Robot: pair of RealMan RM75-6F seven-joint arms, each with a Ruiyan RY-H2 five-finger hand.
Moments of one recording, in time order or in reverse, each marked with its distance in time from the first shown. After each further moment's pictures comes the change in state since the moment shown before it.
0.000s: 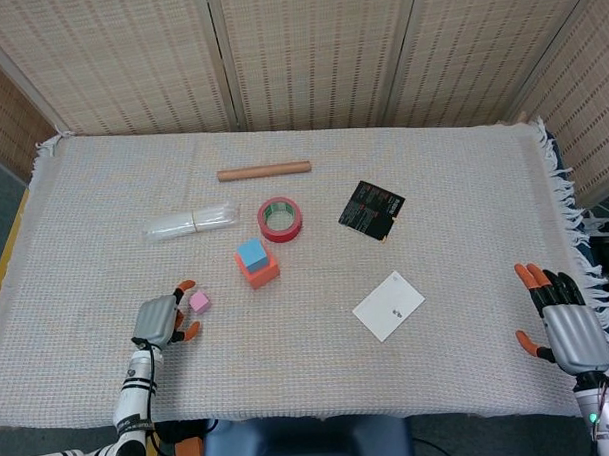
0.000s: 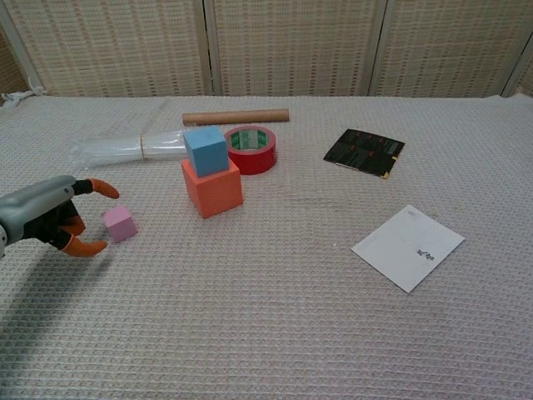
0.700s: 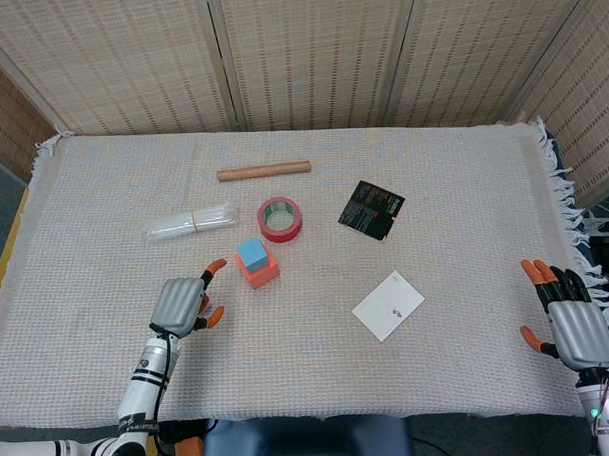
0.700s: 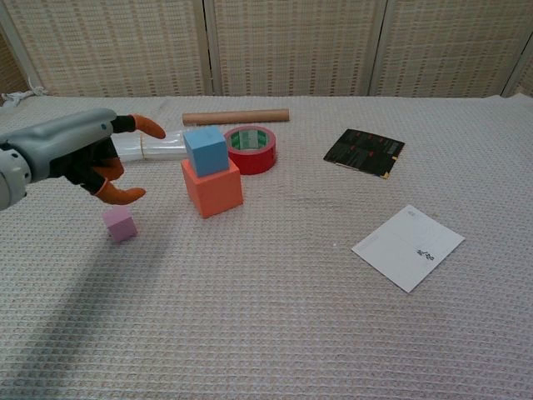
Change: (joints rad) left arm -0.116 0.127 0.014 -0.262 0.067 0.089 0.114; right arm 0.002 -0.009 0.016 0.013 0.031 0.003 -0.010
